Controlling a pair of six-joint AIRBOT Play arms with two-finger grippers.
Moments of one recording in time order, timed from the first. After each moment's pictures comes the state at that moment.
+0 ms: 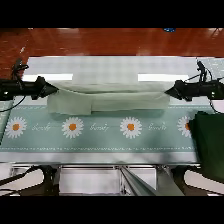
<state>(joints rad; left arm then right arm) 0.32 -1.34 1.01 0.64 -1.15 -1.17 -0.28 -1.36 1.02 -0.76 1.09 1.28</state>
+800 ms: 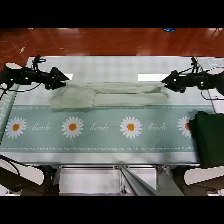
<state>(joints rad) 0.26 -1.81 1.44 0.69 -1.17 -1.30 -0.30 -1.68 1.28 -0.70 1.04 1.28</state>
